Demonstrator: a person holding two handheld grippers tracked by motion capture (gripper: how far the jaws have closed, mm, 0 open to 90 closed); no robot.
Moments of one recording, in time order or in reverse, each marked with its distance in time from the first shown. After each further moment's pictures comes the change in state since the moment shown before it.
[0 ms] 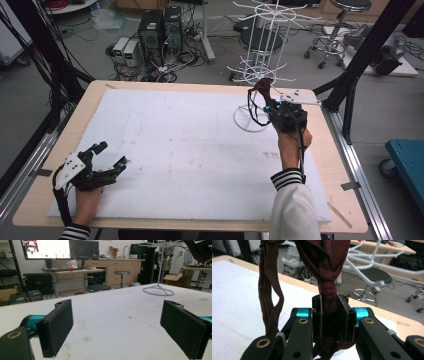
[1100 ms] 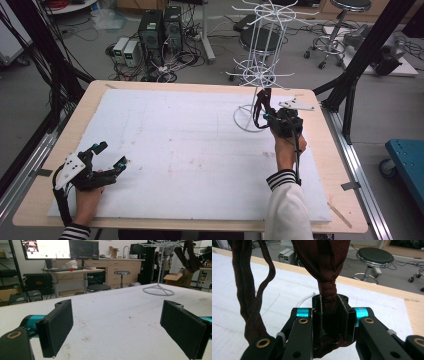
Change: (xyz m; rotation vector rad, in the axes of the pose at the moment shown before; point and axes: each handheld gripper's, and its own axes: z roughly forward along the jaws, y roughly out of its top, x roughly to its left) left arm 0.000 0.000 0.000 -0.001 0.000 0.000; right arm -0.010 -0.036 0.029 0.072 -0.016 0.083
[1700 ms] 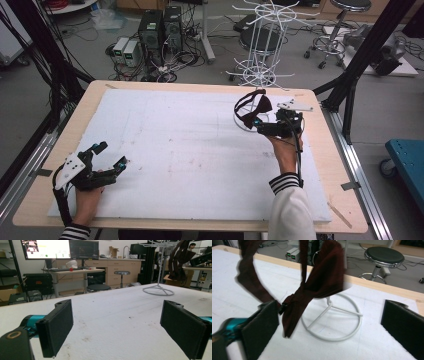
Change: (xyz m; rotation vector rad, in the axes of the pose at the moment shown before) left arm 0.000 0.000 0.000 0.002 0.000 0.000; right arm 0.002 -0.003 0.001 0.010 0.062 -0.001
